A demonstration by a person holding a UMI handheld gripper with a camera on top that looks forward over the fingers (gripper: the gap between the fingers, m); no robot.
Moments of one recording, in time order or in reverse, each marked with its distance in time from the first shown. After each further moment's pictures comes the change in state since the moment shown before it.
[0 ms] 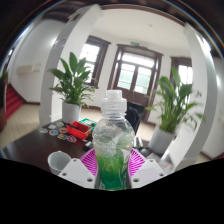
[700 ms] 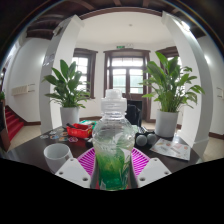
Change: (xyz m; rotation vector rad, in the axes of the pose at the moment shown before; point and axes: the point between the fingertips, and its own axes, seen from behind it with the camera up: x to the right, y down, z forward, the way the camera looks) arm -0.010 0.071 0.017 0.102 -0.011 0.206
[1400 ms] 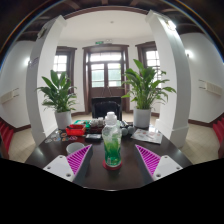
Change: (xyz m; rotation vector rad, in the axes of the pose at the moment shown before) arm -0.015 -0.043 -0.168 -0.094 0.230 0.094
